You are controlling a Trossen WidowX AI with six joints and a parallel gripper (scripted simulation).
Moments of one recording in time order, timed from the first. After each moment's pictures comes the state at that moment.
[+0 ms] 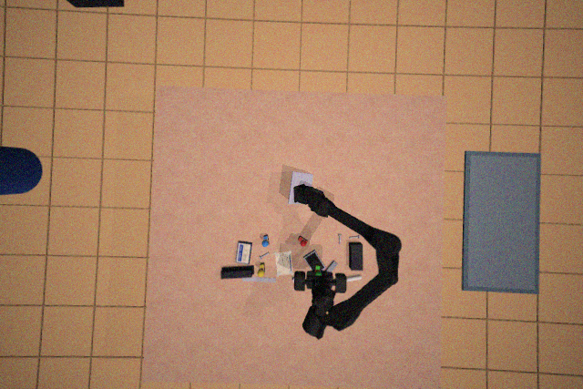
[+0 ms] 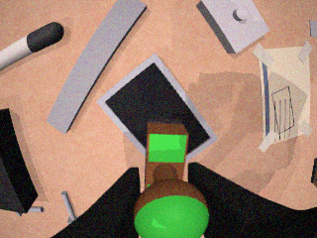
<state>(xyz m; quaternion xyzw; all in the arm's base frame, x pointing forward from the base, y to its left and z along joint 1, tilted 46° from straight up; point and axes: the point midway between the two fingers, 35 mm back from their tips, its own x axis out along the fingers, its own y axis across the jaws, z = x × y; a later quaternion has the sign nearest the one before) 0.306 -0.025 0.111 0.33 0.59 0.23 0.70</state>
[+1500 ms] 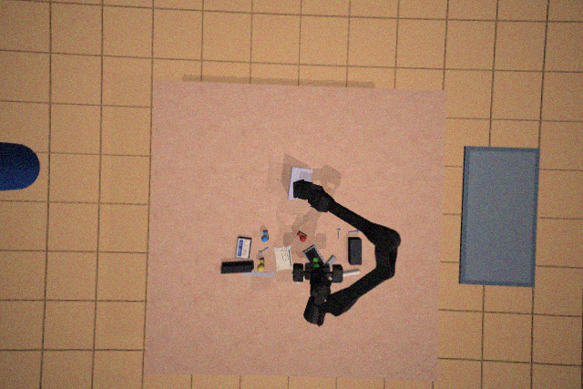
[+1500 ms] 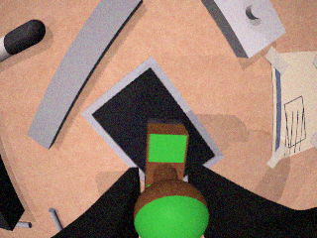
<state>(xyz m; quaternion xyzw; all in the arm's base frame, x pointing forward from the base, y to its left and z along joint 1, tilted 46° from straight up) 0.314 -0.007 0.090 0.32 0.59 0.23 0.70</state>
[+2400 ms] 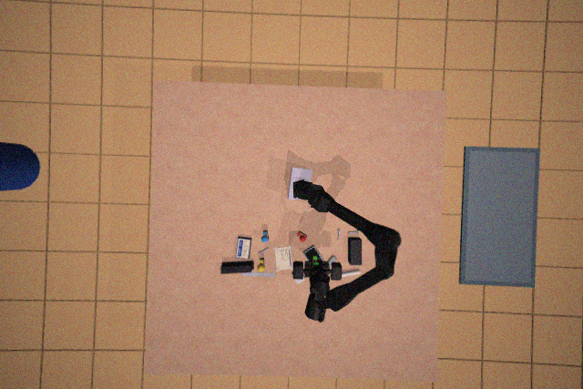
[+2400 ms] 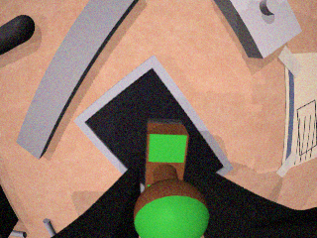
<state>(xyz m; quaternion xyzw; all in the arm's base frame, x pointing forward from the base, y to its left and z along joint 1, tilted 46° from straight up) 0.317 0.006 0.078 0.32 0.59 0.23 0.70</state>
